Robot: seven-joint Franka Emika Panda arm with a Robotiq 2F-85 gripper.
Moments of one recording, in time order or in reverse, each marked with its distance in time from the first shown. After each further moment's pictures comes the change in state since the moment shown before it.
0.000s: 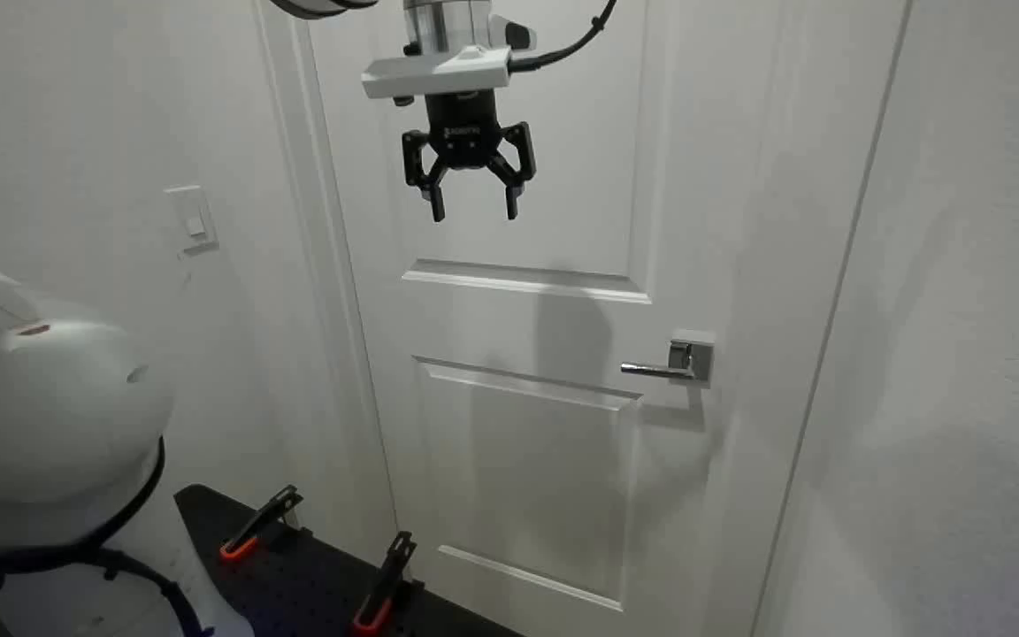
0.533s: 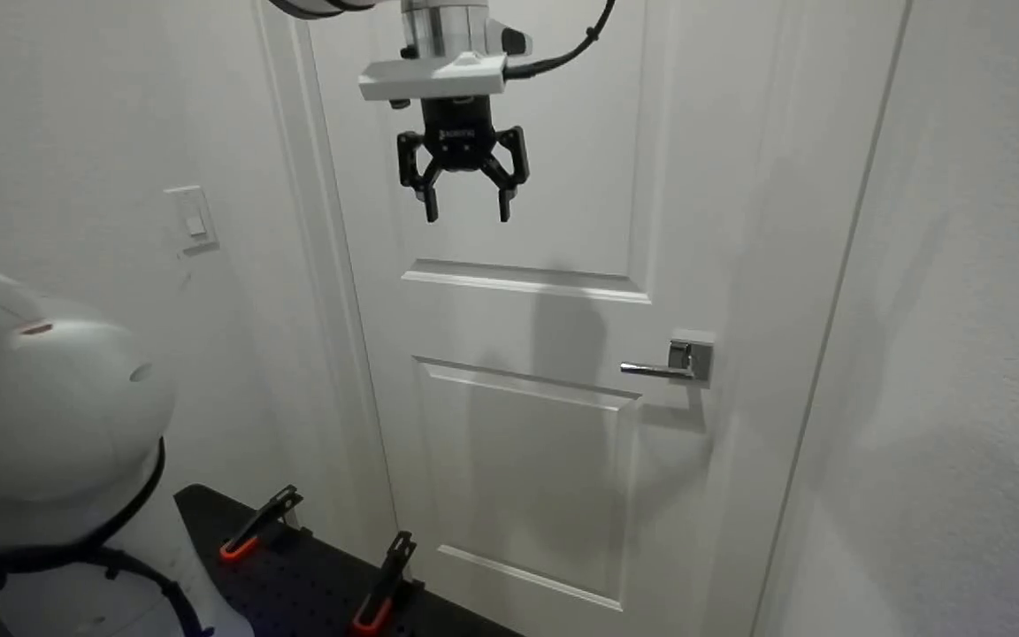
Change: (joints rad) arm 0.014 0.005 0.001 -0.002 0.034 -0.001 -0.007
